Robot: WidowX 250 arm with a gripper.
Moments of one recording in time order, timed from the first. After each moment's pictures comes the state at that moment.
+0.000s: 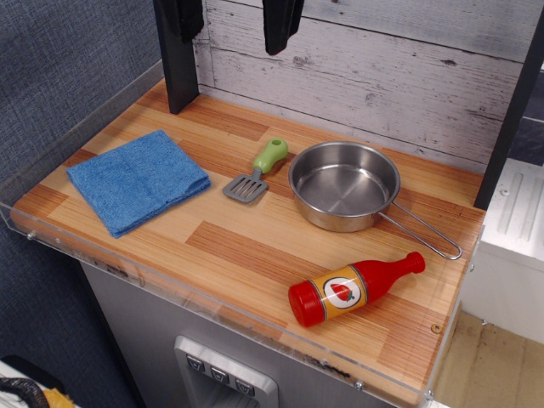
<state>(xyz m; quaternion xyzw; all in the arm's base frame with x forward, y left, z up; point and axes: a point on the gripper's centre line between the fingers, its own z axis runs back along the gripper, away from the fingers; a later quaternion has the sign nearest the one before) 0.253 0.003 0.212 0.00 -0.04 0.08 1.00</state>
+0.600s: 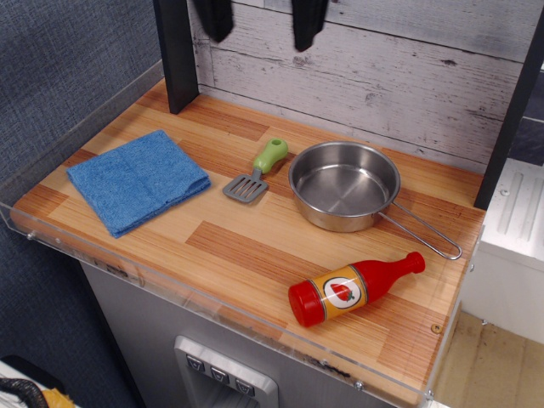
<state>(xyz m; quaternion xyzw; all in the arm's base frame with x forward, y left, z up) 0.283 -0.002 0.203 -0.01 -0.06 0.07 1.00</state>
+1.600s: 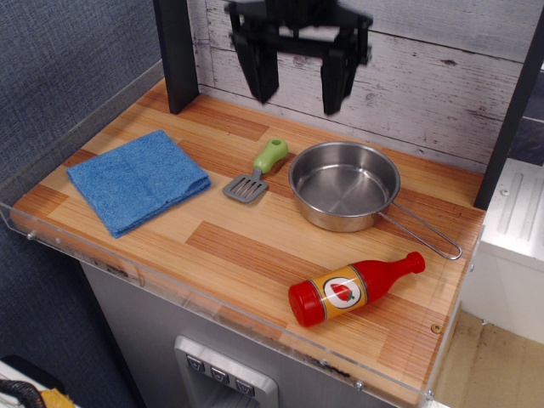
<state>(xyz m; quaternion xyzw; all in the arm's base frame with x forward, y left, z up) 0.317 -0.007 0.131 -0.03 -0.07 0.01 1.00</state>
